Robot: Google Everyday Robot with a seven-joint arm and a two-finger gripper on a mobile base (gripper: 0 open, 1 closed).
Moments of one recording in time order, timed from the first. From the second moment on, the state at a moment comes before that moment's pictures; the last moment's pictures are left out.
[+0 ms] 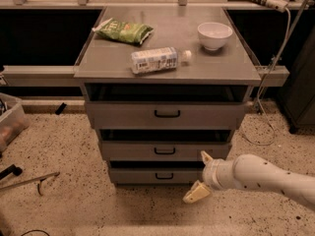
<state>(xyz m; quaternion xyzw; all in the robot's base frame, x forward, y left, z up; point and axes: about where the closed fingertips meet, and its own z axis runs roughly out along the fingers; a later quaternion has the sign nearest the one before) 0.508 -0.141 0.517 -0.51 0.79 0.11 0.32</state>
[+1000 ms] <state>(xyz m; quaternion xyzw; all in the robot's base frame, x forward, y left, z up) 0.562 -0.143 0.486 -0.50 0.79 0.06 0.36</state>
